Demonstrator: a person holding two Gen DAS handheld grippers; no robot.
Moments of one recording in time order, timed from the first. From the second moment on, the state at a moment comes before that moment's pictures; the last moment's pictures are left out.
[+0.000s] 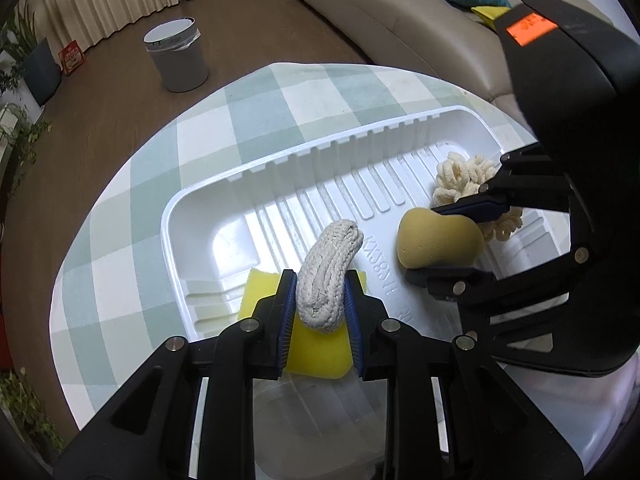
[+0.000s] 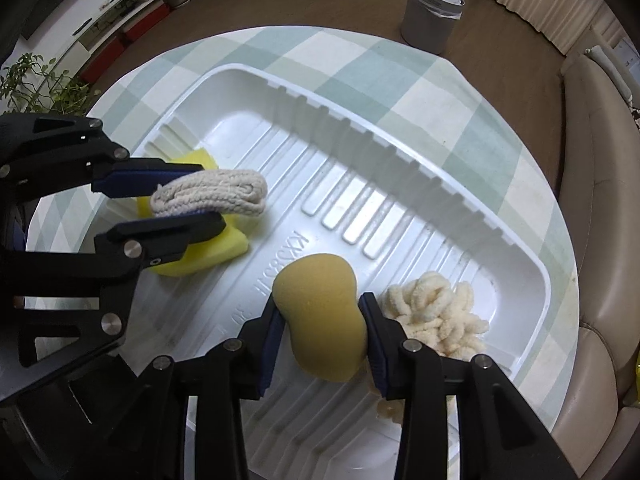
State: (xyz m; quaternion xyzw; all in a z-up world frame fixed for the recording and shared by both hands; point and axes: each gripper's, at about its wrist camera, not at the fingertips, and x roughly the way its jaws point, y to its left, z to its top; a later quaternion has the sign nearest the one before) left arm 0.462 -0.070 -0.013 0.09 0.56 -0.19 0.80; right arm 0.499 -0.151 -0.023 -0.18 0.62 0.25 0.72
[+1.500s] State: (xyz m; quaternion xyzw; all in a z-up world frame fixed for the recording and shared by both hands) left arm 0.255 0.014 0.143 -0.01 0.36 -0.21 0.91; right arm 0.331 -0.250 0.199 -0.03 0.40 0.24 0.88
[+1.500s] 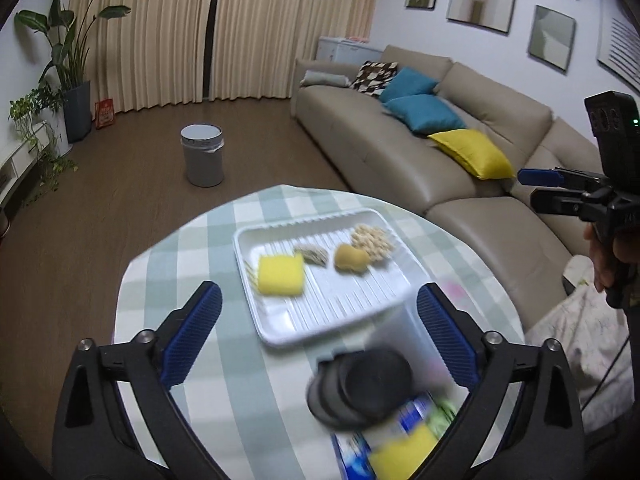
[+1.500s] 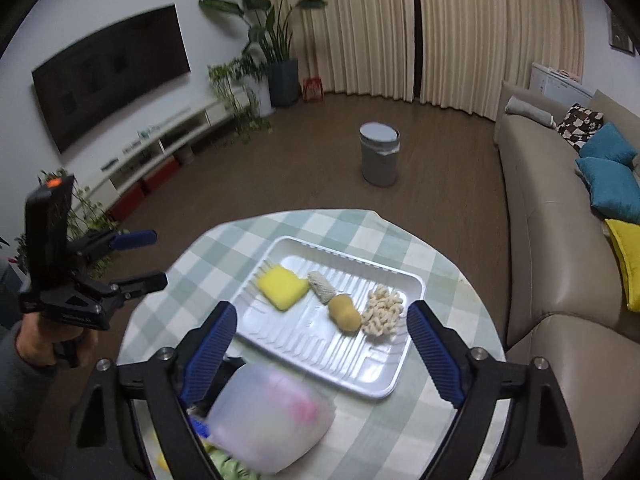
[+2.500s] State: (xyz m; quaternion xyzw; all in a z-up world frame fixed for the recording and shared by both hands) left arm 0.020 -0.021 -0.006 0.00 0.36 -0.20 0.91; right arm 0.040 -0.249 0.024 0.11 0.31 0.16 0.93
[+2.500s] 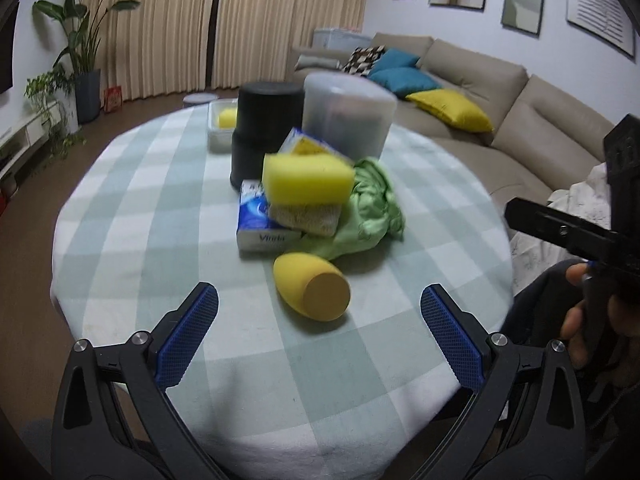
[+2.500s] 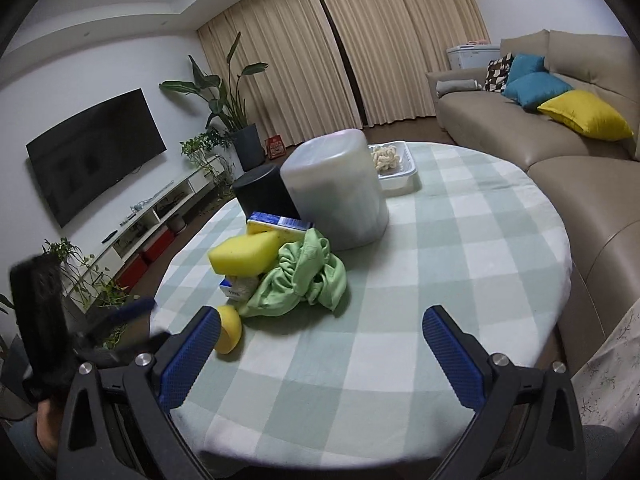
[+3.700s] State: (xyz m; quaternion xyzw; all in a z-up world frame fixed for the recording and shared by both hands) left arm 0.064 -0.028 -0.045 0.02 0.40 -0.14 0.91; right arm 0.111 -0.206 0.000 0.07 0.43 0.15 0.89
